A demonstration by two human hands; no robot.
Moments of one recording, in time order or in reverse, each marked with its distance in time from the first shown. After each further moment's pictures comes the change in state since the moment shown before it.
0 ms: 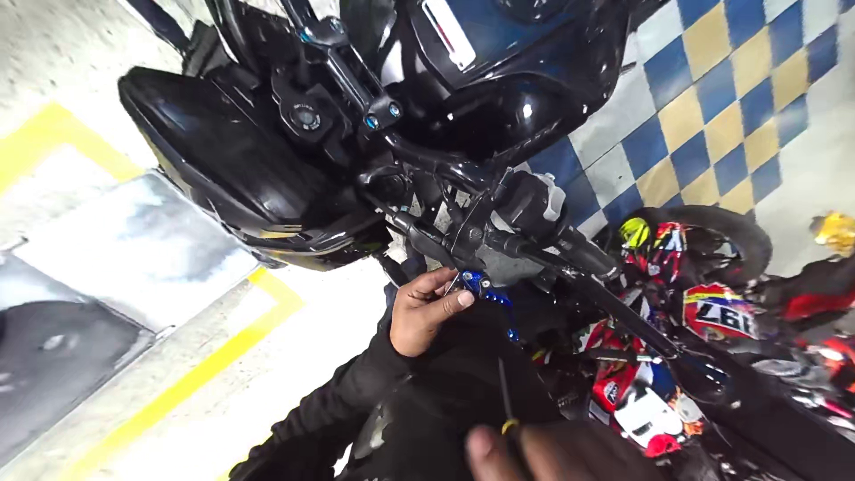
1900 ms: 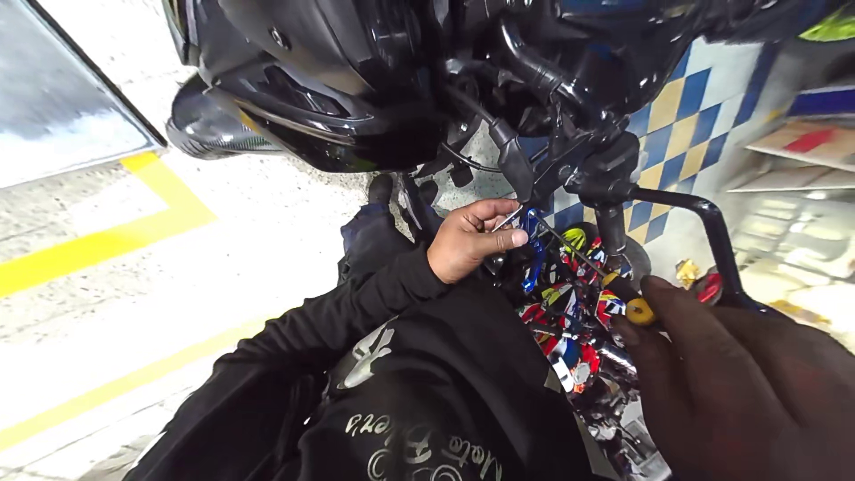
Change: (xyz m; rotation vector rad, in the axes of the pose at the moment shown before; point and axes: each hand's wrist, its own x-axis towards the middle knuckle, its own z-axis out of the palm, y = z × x) left_hand 0.002 -0.007 0.003 -0.327 -0.081 -0.026; right_hand 0.038 -0.023 -0.028 -0.791 -0.272 -0.196
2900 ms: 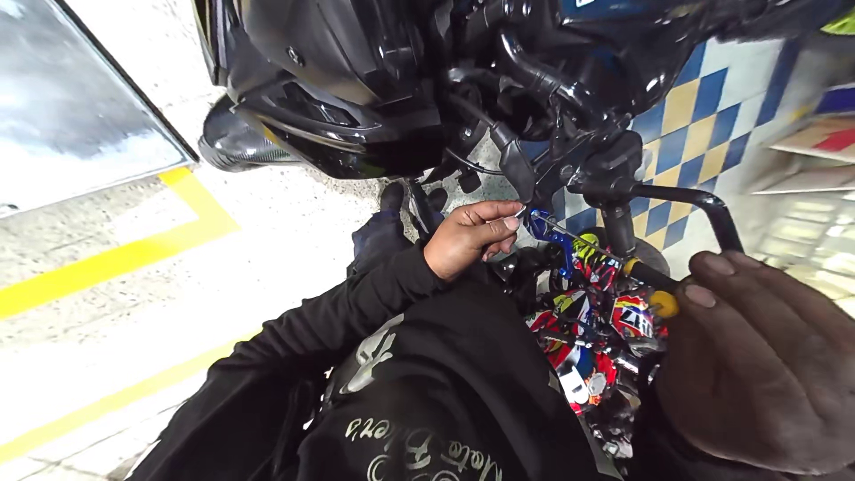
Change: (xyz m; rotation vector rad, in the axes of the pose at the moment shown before) left_hand 0.002 0.011 -0.010 -0.001 -0.081 -0.153; right_hand -0.024 0.040 0.056 0.286 0.401 -0.070
